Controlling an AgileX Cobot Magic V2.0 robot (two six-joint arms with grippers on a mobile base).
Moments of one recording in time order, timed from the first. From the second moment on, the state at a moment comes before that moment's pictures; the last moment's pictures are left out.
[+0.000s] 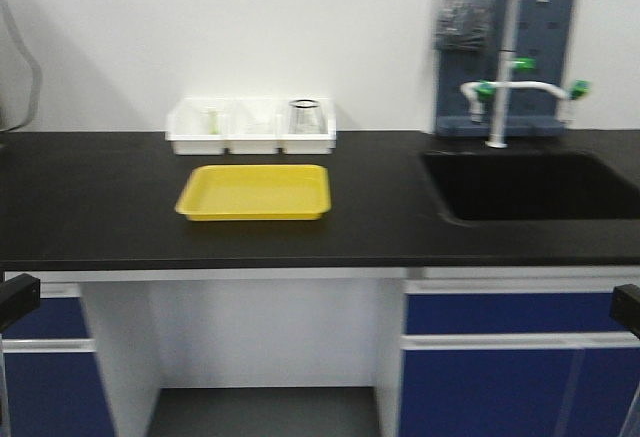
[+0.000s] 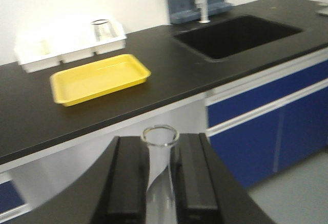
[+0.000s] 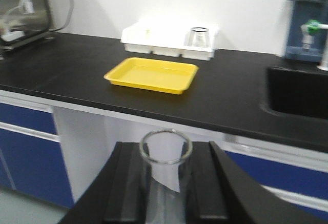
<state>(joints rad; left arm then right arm) -0.43 0.75 -0.79 0.17 0.31 -0.15 0.46 0.67 -0.75 -0.41 0.32 0.40</state>
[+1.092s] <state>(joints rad) -0.43 0.75 -0.79 0.17 0.31 -0.15 0.46 0.67 -0.75 -0.41 0.32 0.40</state>
